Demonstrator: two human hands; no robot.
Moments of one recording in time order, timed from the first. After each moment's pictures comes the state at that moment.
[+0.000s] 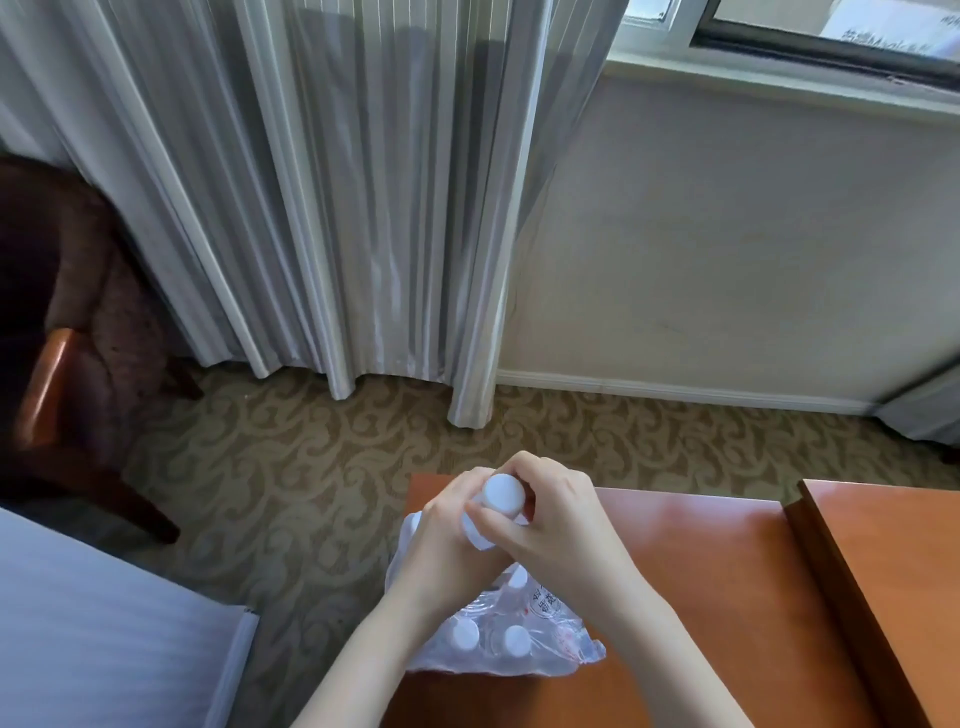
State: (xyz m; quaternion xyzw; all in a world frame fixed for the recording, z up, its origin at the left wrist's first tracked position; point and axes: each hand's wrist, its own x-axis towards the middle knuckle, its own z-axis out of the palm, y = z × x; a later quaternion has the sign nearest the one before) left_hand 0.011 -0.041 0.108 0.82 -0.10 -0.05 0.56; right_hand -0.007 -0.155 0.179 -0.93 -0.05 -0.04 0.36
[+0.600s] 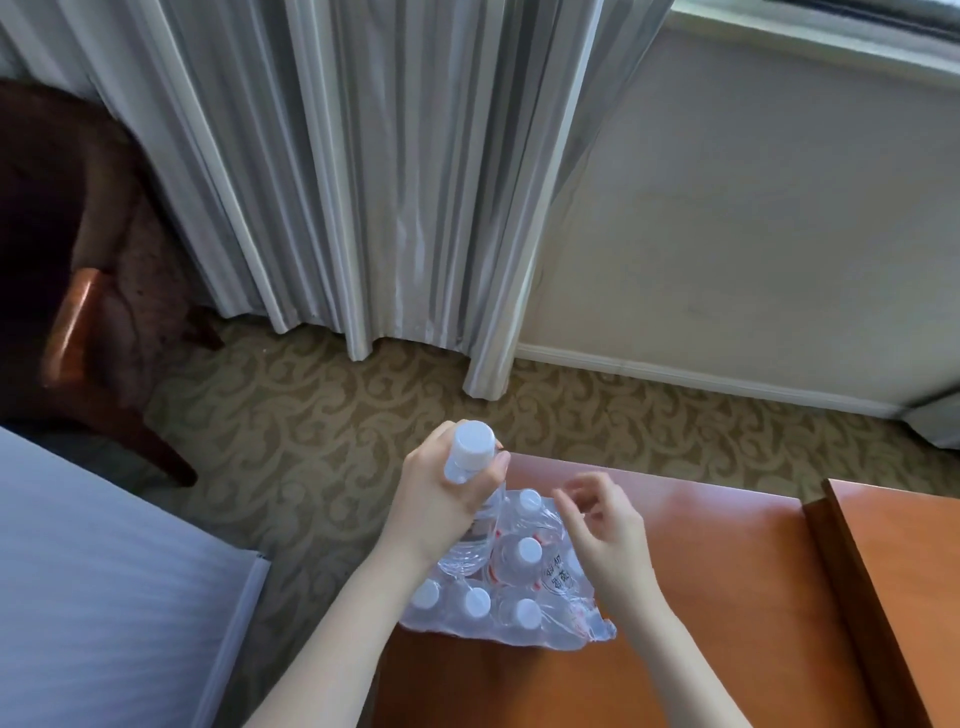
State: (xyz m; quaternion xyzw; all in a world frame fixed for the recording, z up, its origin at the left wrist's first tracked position) left_hand 0.021 -0.016 0.120 0.80 -0.04 0.00 0.60; right_hand -0.014 -0.203 0.073 -0.90 0.08 -0.04 0.44
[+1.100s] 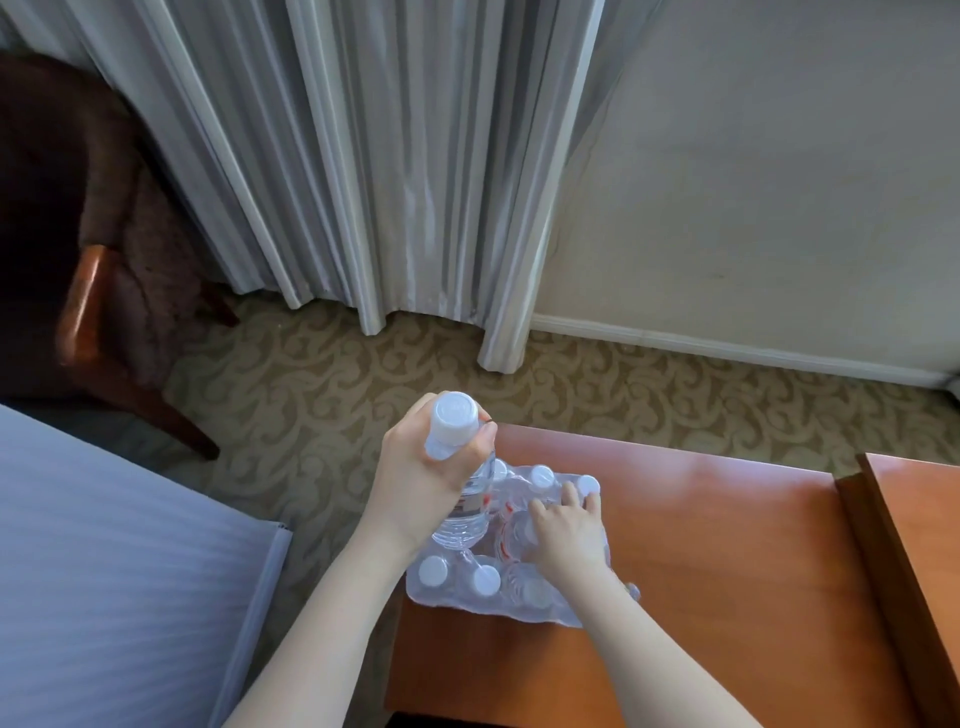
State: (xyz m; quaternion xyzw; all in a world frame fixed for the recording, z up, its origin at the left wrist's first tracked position) left_hand 0.021 -0.009 0.119 0.79 0.01 0.01 0.61; right_hand 0.005 -0.188 -0.032 -0.97 -0.06 0.21 -0.07
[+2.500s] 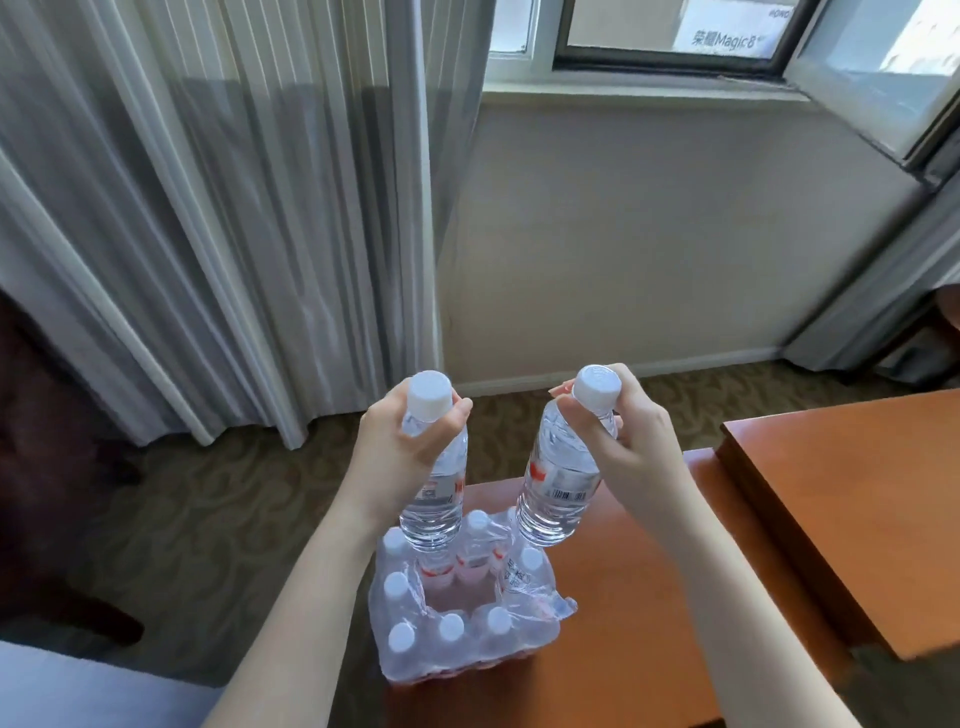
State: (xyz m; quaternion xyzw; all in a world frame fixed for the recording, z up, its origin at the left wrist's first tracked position) left_hand 0.043 -0.043 0.207 0.76 -0.16 -0.02 0.63; right_hand -0.035 -0.233 0.232 -0.86 0.04 -0.23 0.46
